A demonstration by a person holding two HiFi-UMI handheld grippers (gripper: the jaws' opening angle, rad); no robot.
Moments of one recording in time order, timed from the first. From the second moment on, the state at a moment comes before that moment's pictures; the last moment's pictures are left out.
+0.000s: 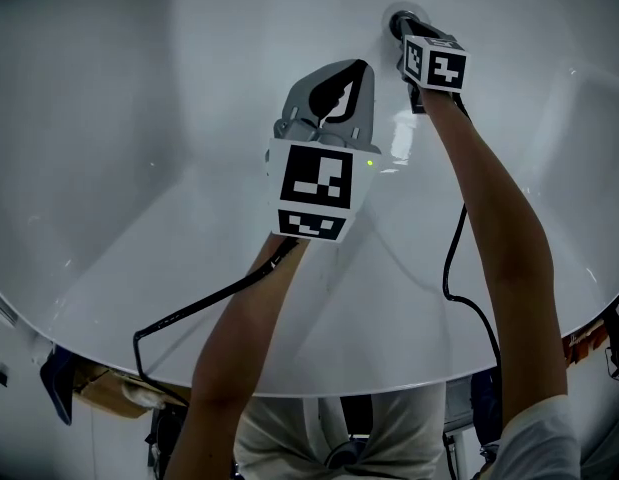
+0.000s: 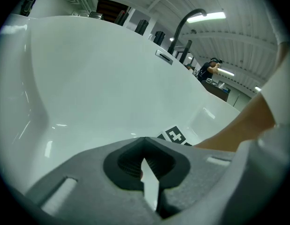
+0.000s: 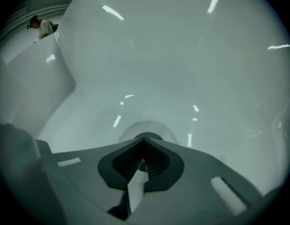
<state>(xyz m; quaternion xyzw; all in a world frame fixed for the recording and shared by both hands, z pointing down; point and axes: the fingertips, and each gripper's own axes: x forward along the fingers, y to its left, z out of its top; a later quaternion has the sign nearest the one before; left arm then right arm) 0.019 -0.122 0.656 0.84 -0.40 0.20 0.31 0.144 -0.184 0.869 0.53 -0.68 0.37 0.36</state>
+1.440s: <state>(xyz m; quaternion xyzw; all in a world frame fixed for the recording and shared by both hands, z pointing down) 0.023 -0.104 0.579 0.85 -0.39 0.22 0.27 0.152 -0.148 0.770 0.58 -0.65 0.36 0.34</state>
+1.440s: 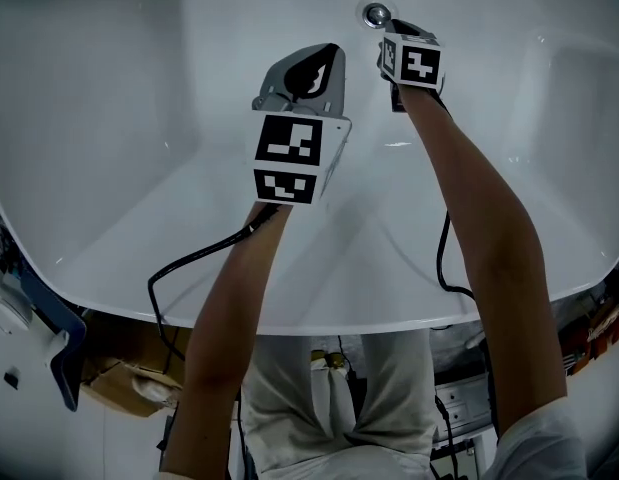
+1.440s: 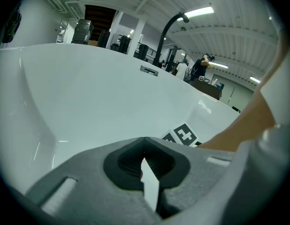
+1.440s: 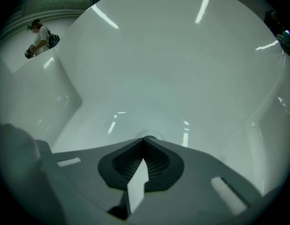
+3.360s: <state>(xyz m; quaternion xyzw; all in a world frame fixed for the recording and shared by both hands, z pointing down) 0.046 0.005 0.090 0.89 -0.38 0.14 0.22 0.145 -0.067 0.133 0.56 -0.78 0.27 0.08</state>
